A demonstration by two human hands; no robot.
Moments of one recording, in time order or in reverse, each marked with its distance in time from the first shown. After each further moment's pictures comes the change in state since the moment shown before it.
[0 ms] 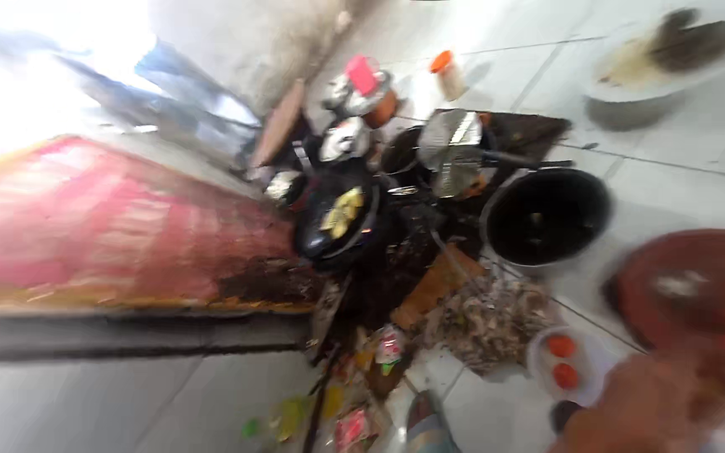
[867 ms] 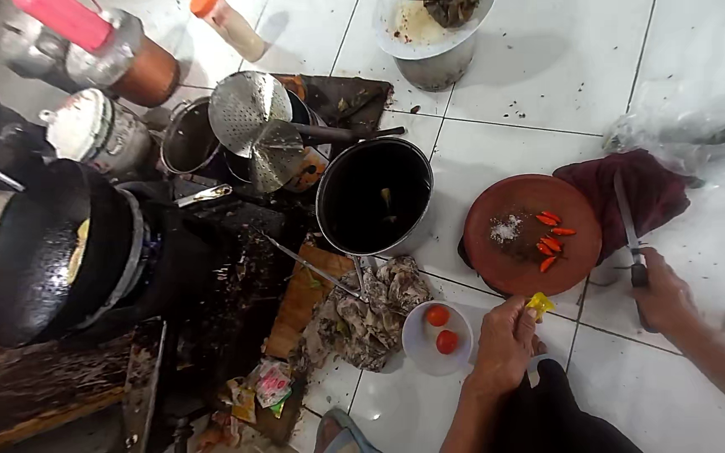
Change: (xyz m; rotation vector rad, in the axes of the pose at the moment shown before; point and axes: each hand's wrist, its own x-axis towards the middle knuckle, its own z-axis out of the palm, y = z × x) left_hand 0.027 -0.029 0.058 -0.360 -0.126 -0.467; right_hand -0.024 0.043 -0.152 -1.366 0.010 0.289
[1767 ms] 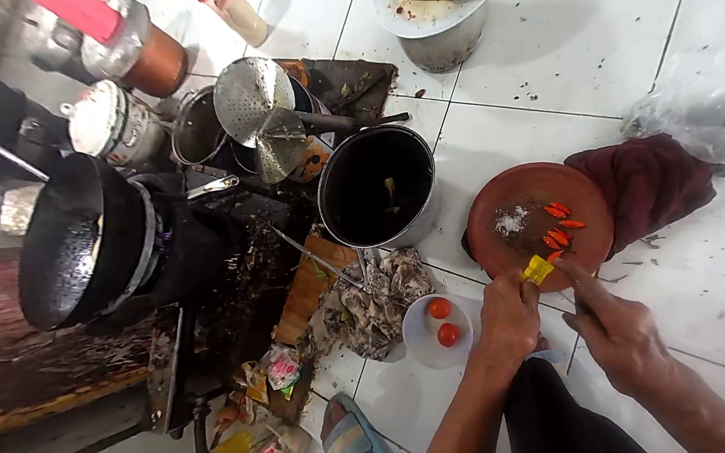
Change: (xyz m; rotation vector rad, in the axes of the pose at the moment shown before) left_hand 0.014 0.050 0.006 0.234 0.171 -0.180; right_hand -0.017 -0.083 -0.010 0.568 -0.002 -0.314
